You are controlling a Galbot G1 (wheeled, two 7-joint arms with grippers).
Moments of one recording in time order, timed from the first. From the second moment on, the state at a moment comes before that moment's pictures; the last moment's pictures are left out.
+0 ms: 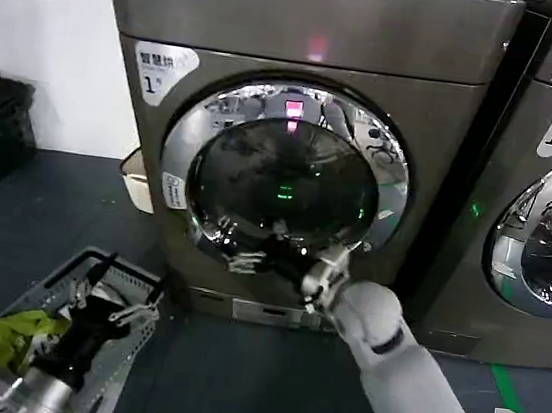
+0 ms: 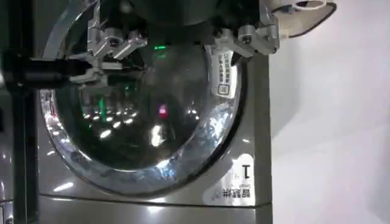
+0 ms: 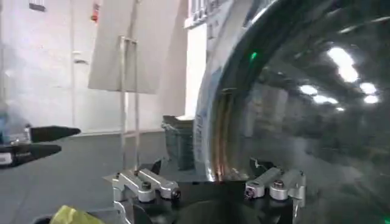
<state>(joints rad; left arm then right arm) 1.66 -1.46 -0.83 -2.42 -0.27 0.17 0.29 -0.52 1.31 -0.08 1.65 0.46 -0.28 -0.44</state>
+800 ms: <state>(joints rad) 1.67 -1.46 -0.83 -2.42 -0.26 0.16 0.29 -0.40 1.44 -0.18 1.42 0.42 -0.24 -0.46</state>
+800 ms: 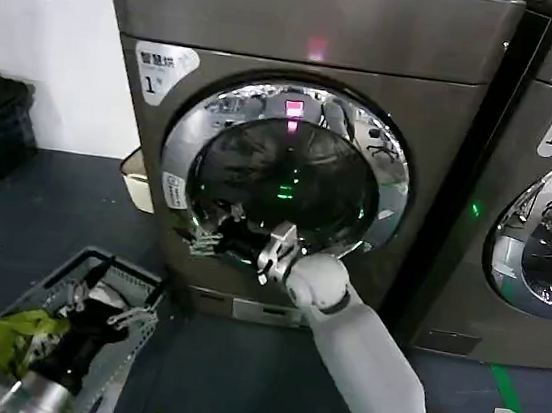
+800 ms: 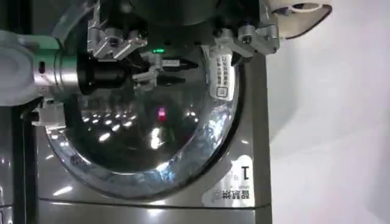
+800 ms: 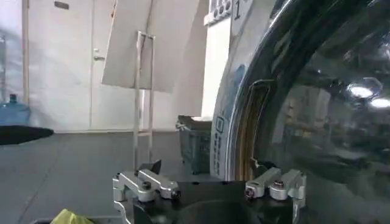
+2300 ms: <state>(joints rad) 1.61 -1.40 -0.96 -2.42 -0.21 0.43 0.32 -0.36 1.49 -0.24 1.31 0.47 -0.20 -0.64</state>
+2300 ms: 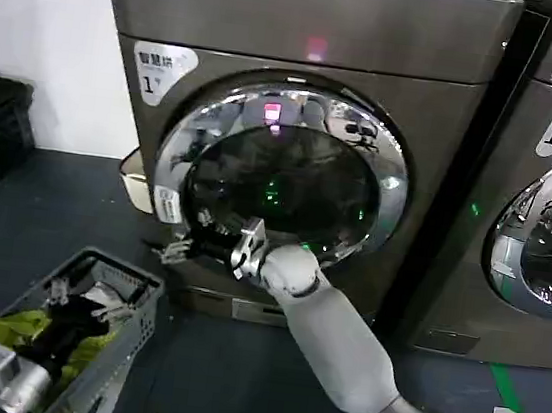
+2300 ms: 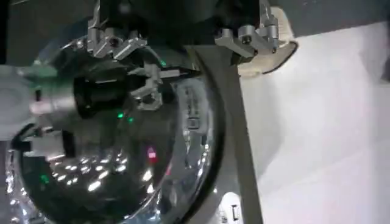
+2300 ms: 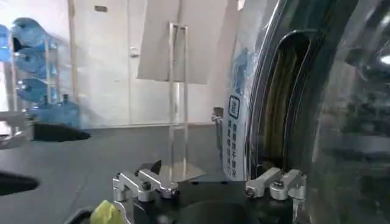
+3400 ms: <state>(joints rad) 1.45 -1.17 -1.20 -2.14 -0.52 0.38 0.58 -0.50 1.31 -0.19 1.59 0.53 -0.14 -0.93</state>
